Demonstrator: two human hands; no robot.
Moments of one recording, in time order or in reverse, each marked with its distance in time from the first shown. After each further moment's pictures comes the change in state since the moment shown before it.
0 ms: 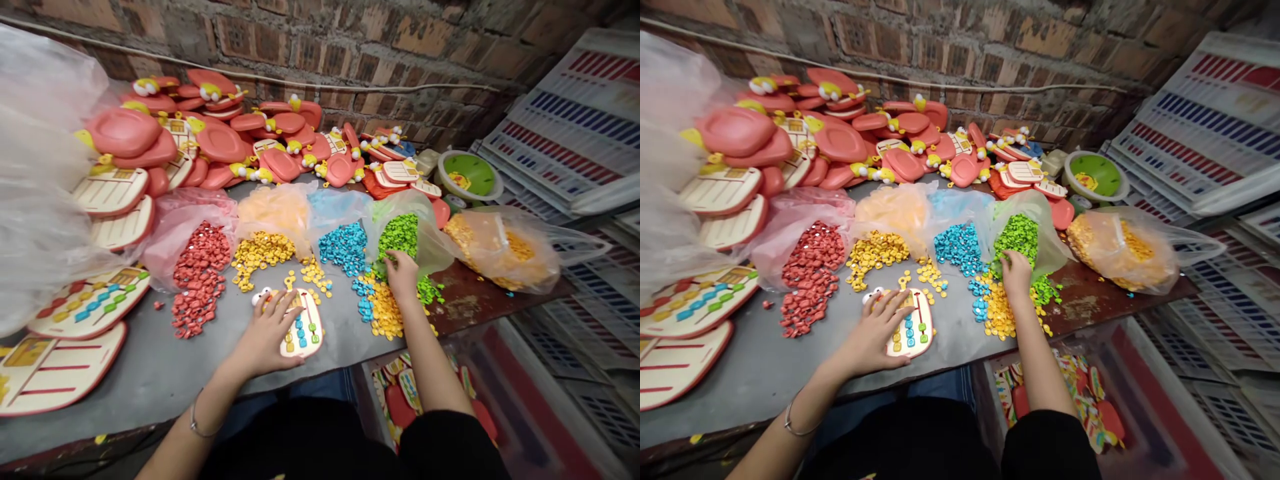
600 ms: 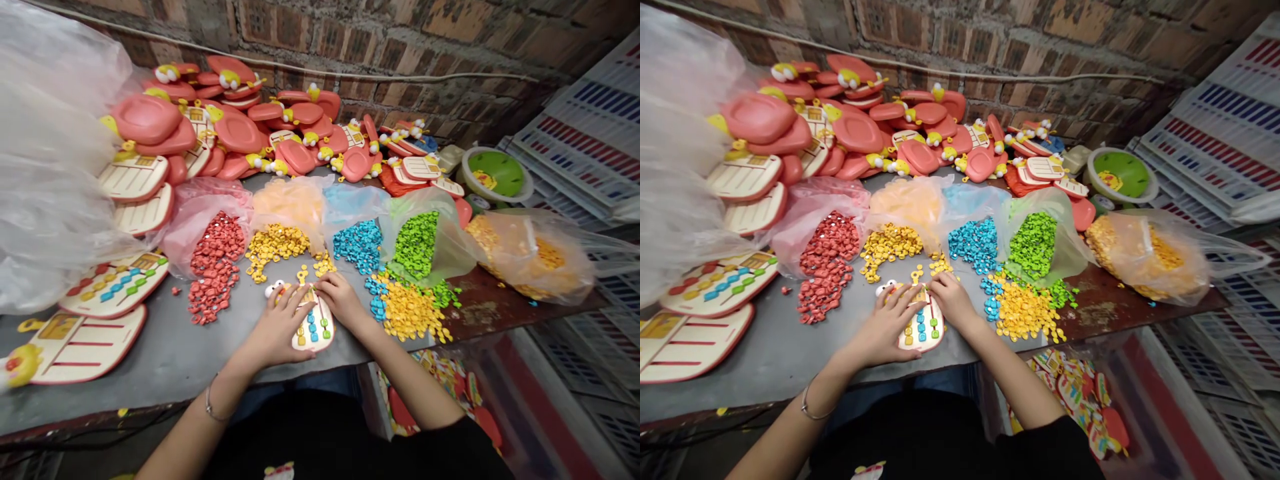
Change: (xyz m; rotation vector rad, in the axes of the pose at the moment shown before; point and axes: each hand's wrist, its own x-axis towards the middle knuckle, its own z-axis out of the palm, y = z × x) left_hand 0.000 0.002 -0.002 -0.029 0.003 -0.005; right_hand -0.069 -0.147 0.052 0.347 -0.444 -0.494
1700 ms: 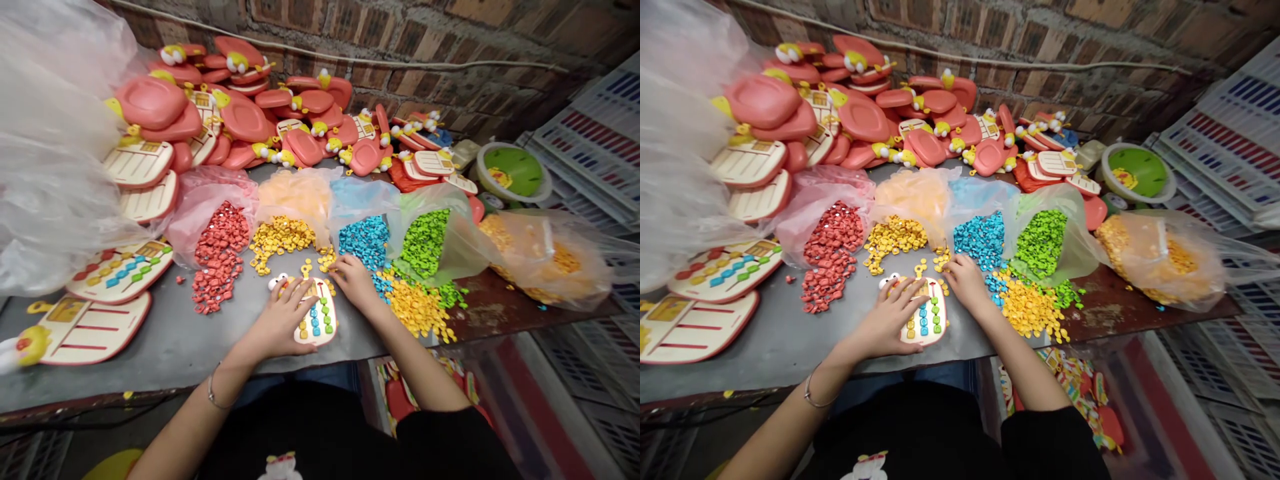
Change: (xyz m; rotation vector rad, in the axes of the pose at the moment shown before) left_hand 0.000 -0.002 0.000 -0.013 0.004 0.009; right_hand 0.015 0.024 -0.022 -0.109 -0.048 0.115
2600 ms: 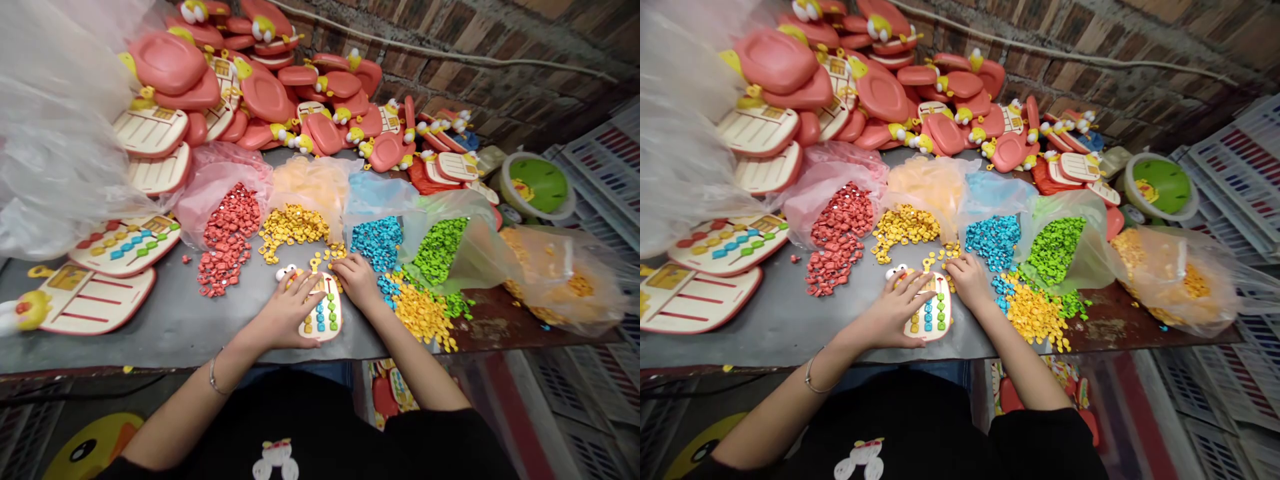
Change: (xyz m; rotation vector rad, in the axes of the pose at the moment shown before) left_hand -0.001 0.000 0.001 -0.026 0.001 0.003; right_hand 0.002 0.004 0.014 -0.080 -0.053 -0.149
